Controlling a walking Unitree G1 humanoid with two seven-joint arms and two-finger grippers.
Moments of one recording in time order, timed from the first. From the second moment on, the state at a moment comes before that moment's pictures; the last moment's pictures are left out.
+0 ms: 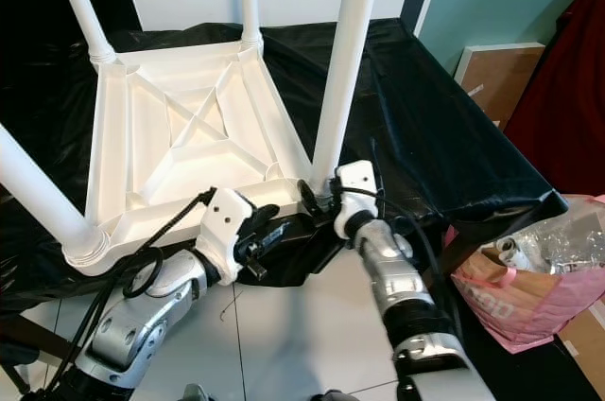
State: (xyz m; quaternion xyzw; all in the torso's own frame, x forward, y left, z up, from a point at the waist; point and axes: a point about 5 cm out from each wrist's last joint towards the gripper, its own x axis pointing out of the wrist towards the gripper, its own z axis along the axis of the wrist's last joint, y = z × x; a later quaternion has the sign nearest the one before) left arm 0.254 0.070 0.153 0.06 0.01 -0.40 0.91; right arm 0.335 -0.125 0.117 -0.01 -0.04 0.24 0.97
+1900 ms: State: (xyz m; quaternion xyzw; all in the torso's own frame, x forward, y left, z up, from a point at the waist) left arm 0.254 0.070 0.154 0.05 0.01 -0.40 0.92; right arm 0.352 -0.109 0.122 0.01 -0.03 0.17 0.98
